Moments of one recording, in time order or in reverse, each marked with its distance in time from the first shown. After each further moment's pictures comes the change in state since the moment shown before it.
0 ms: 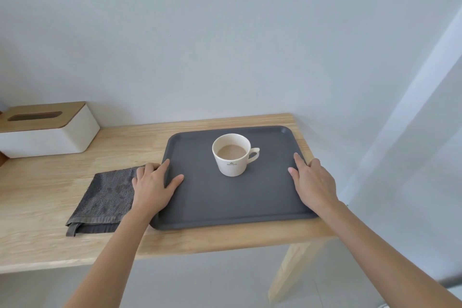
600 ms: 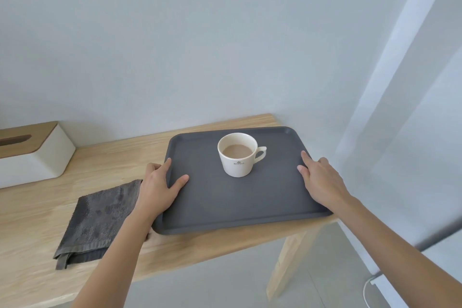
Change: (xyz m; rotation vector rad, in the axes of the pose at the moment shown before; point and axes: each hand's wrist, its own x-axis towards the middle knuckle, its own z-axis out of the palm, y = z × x) left_hand 0.013 0.024 -0.017 -0.255 -0.096 0.152; right_hand -0.030 0.015 -0.029 0.145 -0.016 0.155
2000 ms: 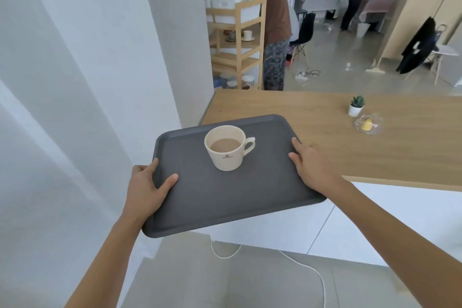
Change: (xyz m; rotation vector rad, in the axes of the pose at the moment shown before) left_hand -0.172 0.487 0.301 -0.252 -0.650 0.859; right_hand -0.329 0.427 -0.176 0.113 0.475 0.948
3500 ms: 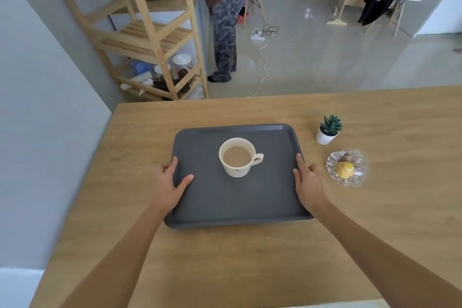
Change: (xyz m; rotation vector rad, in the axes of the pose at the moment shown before) left_hand 0.360 0.132 0.410 -0.021 -0.348 0.069; right_hand 0.344 0.307 0.045 -0.059 0.018 0.420
